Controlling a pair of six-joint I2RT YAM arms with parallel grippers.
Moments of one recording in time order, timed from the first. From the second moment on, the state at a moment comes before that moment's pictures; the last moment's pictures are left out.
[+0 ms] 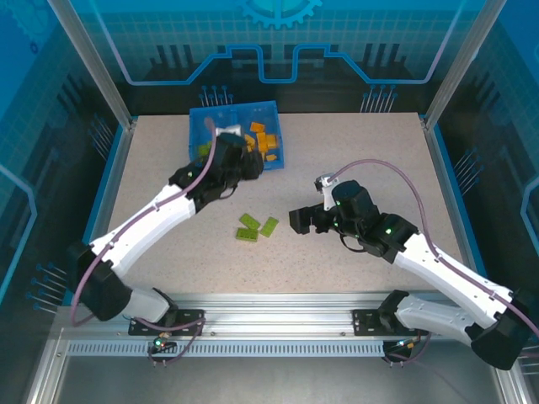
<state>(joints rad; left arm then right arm) -0.59 1.40 1.26 -0.52 -0.23 -0.67 0.74 1.02 0.90 -0.51 0.01 0.42</state>
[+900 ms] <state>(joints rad) -0.69 1.53 0.81 -0.47 -0.04 -1.60 0.81 1.22 0.93 -0.54 -0.25 0.01</state>
